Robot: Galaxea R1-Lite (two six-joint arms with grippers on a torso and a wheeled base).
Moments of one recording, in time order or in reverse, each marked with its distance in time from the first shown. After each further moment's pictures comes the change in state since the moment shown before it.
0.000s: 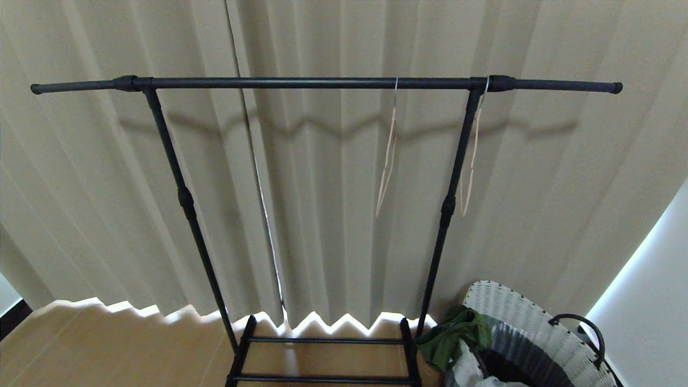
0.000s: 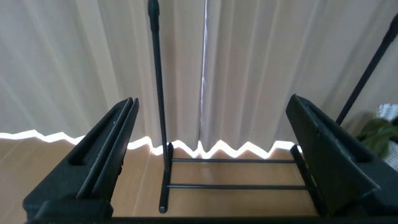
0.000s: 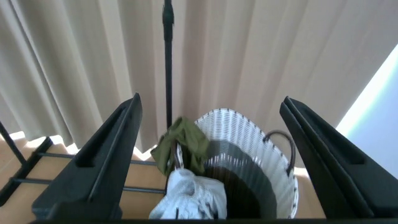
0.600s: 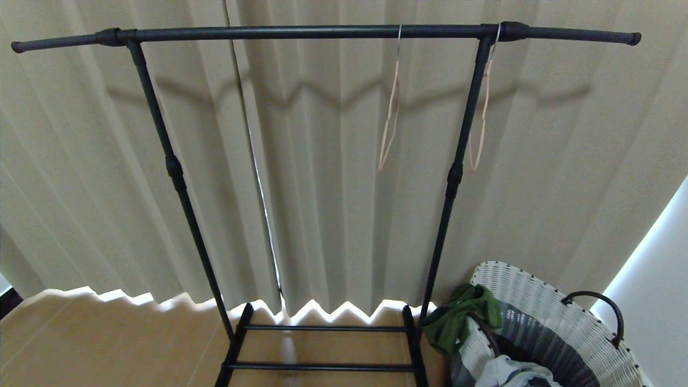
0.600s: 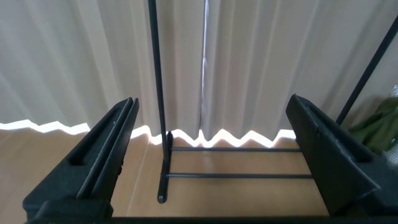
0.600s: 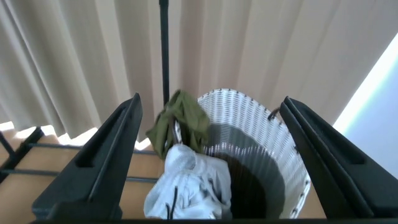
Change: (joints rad) left arm 0.000 0.000 0.000 0.000 0.000 0.002; right arm 0.000 0.000 0.000 0.000 -0.018 0.001
